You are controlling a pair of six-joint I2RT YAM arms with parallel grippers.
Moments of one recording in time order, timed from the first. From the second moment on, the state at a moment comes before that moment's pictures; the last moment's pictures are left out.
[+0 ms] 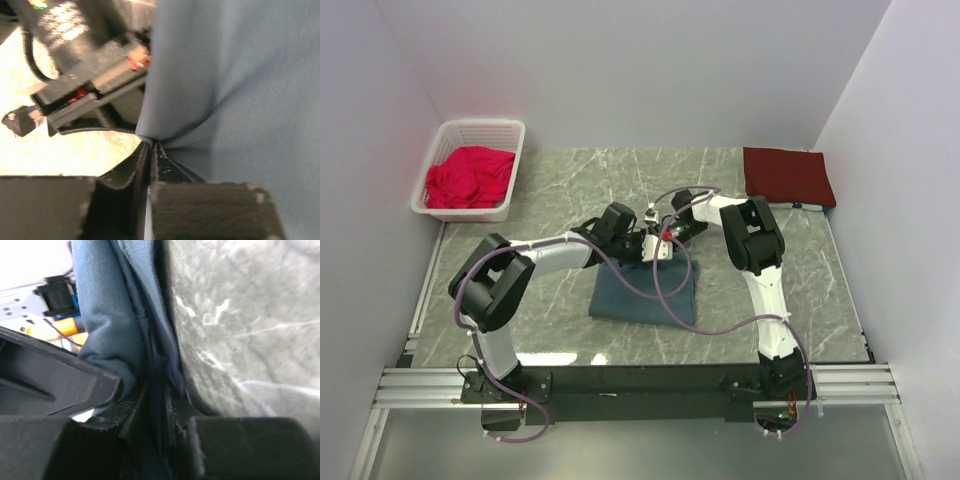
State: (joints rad) left arm -0.69 1.82 1.10 -0.07 0.38 0.86; right arm 0.37 2.40 1.62 -0.85 -1.17 -0.08
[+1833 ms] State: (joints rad) left arm -0.26 1.94 1.29 -0.47 0.75 0.38; right arm 0.26 2.04 1.50 -1.06 -0.57 -0.39
